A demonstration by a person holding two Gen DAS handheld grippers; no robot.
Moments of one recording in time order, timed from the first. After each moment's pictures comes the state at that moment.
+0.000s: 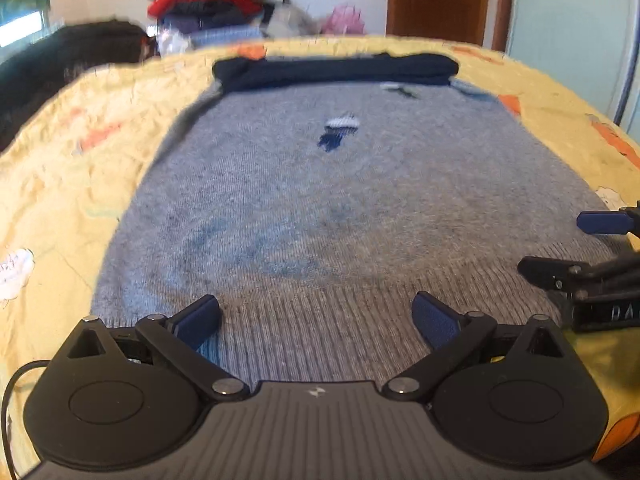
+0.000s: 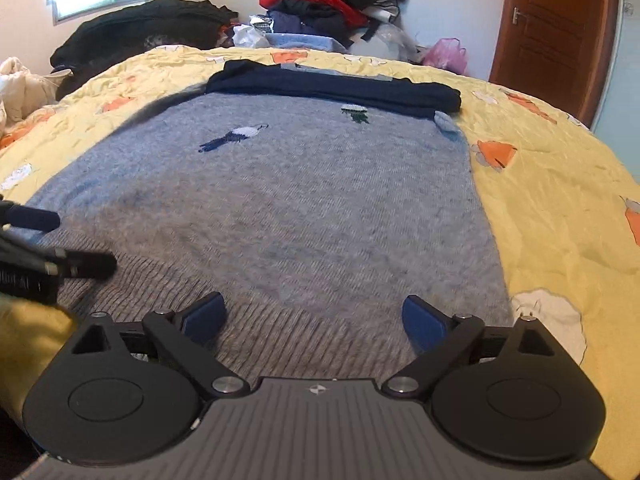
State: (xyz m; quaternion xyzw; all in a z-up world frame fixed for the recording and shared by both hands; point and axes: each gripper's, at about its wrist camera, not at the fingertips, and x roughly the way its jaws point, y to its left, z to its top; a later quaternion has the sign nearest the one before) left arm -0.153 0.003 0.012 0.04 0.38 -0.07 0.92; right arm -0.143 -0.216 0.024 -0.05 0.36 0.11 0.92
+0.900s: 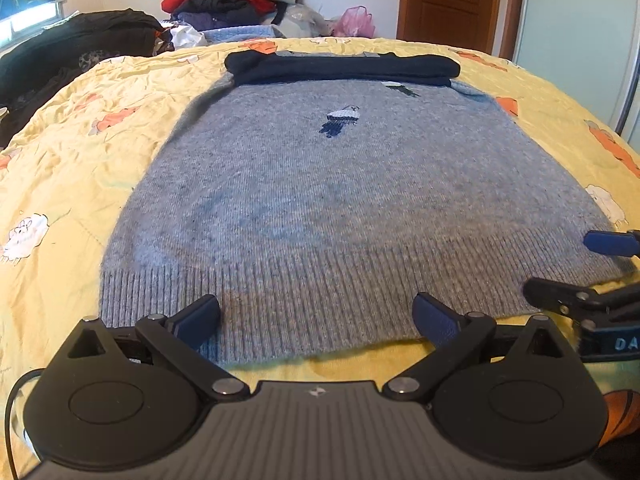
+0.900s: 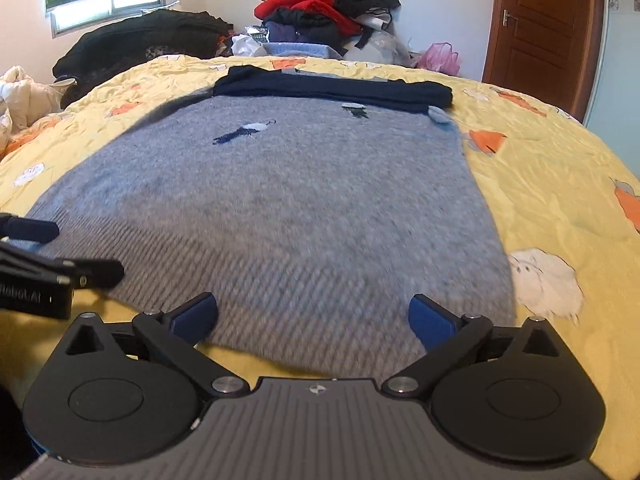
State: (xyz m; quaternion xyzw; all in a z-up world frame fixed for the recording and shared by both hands) left arm -0.178 0.001 0.015 0.02 0.39 -0.06 0.92; right arm -0.180 -0.219 0.022 -0.04 0.35 0.12 0.93
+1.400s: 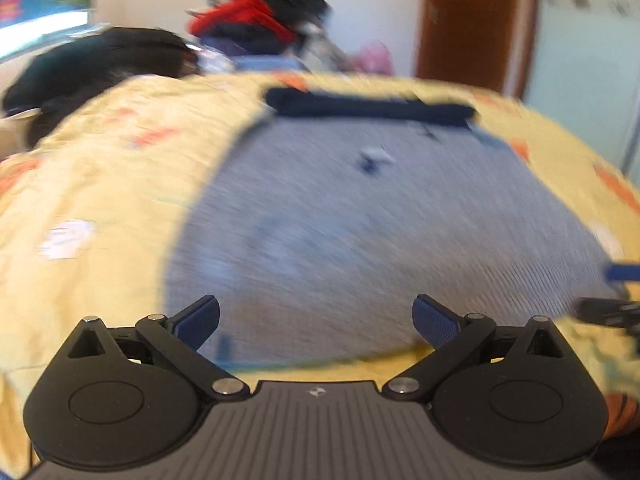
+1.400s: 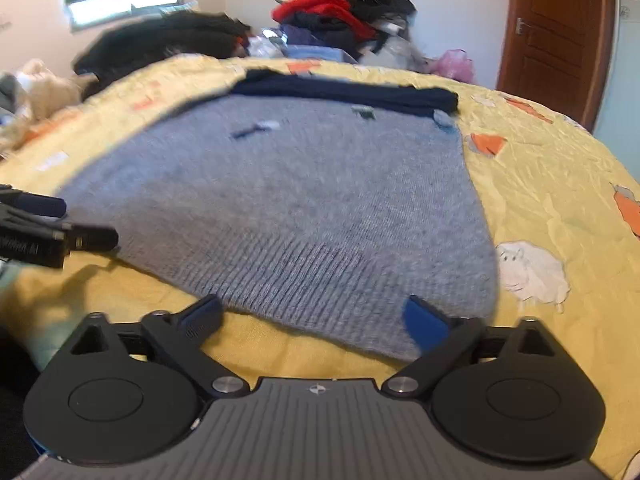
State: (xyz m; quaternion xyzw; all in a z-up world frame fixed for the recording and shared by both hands) left arm -0.204 0.047 0.034 -0.02 0.33 -0.02 0.94; right arm -0.202 -0.251 0.043 -0.02 0.33 0.16 0.93
